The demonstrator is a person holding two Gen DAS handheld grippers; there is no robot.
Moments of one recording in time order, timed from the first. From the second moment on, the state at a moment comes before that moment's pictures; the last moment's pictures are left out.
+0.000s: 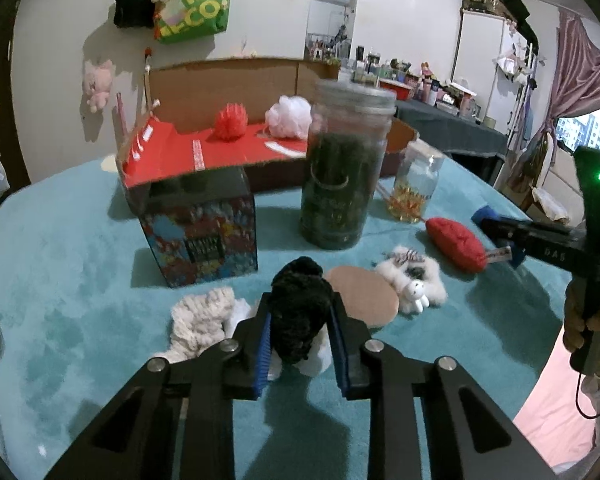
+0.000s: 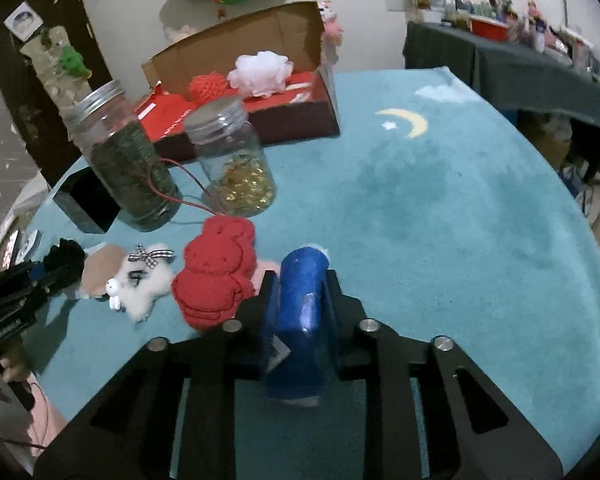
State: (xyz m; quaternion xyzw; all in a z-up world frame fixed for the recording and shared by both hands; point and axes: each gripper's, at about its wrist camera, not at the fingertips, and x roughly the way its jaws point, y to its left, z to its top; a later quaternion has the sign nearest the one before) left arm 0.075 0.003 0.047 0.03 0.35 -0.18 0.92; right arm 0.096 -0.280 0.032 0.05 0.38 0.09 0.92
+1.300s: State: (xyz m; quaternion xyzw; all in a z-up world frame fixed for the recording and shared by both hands) left arm 0.104 -0.019 0.039 0.01 0.38 -0.23 0.90; right arm 0.107 -0.193 0.050 0.11 0.37 0.26 0.88
